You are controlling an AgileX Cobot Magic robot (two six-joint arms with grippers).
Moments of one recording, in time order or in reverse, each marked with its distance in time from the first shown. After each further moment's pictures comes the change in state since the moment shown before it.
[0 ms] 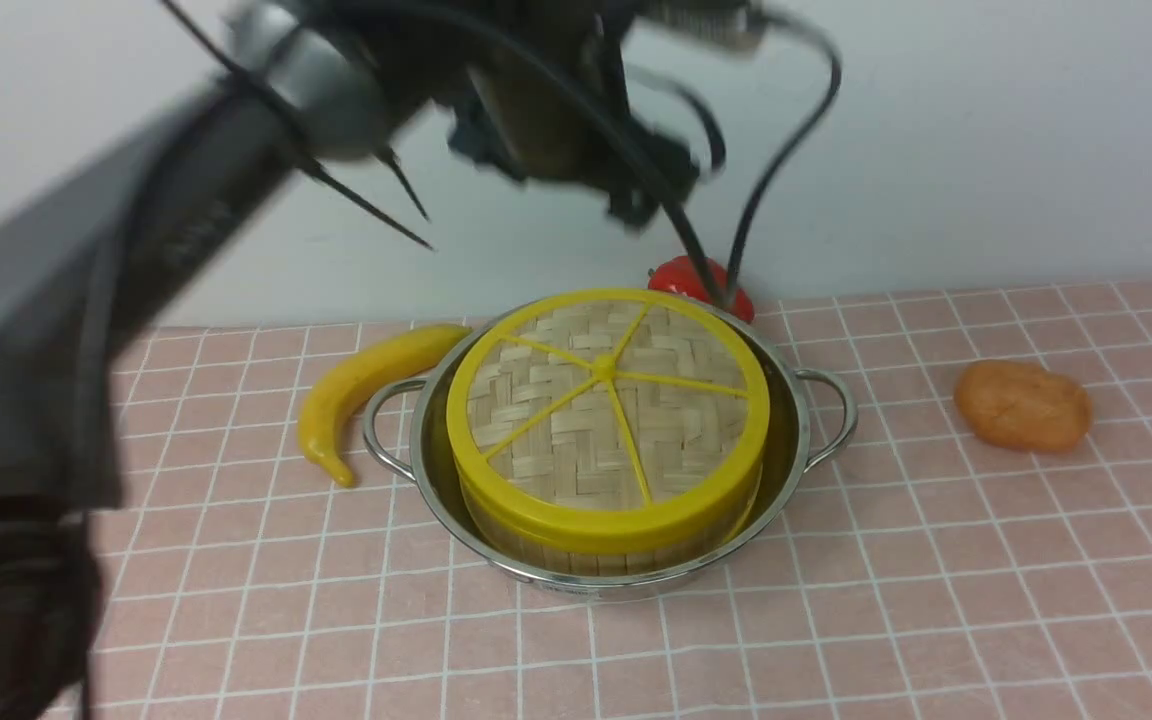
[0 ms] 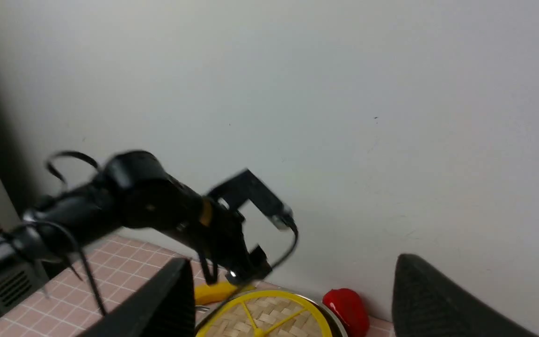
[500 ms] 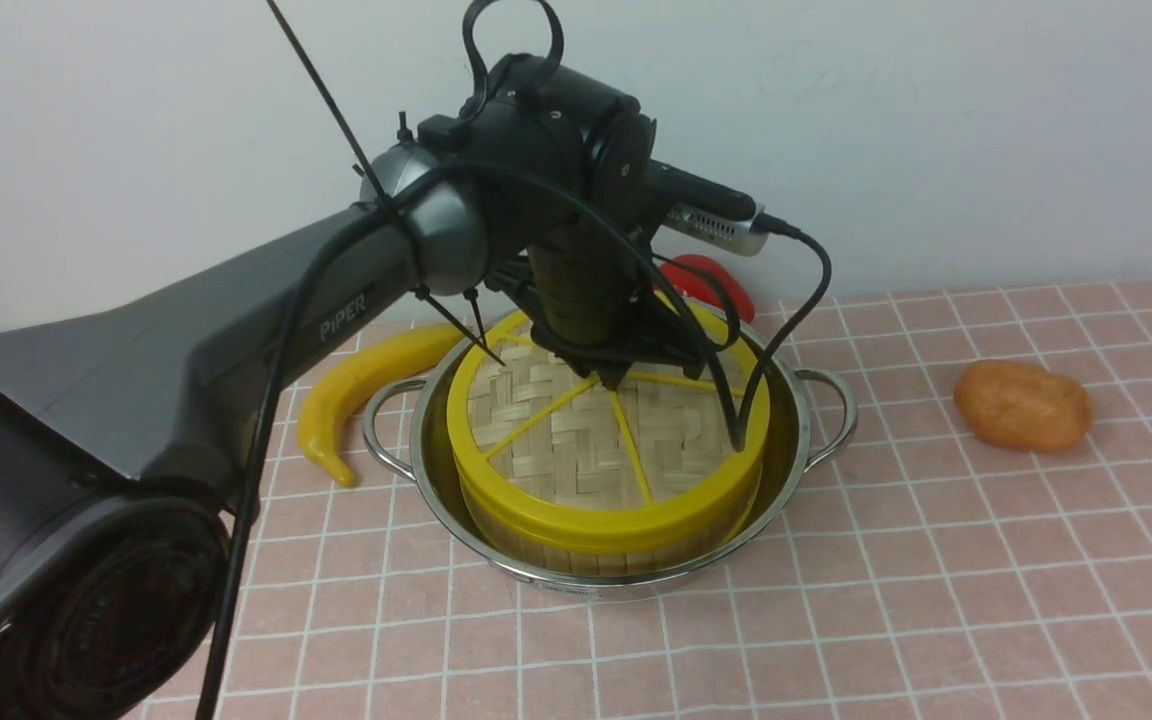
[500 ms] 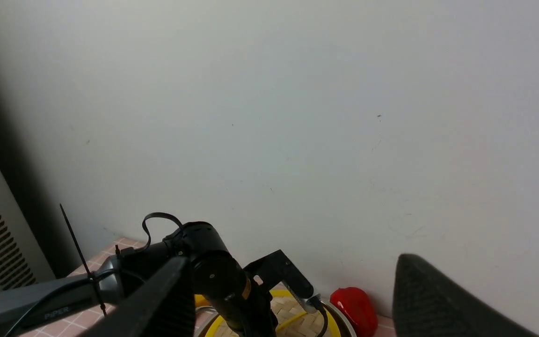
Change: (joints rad) right arm 0.000 0.010 -0.002 0.020 0.000 0.020; left arm 0.000 0.182 0.242 -0.070 -0.097 -0.027
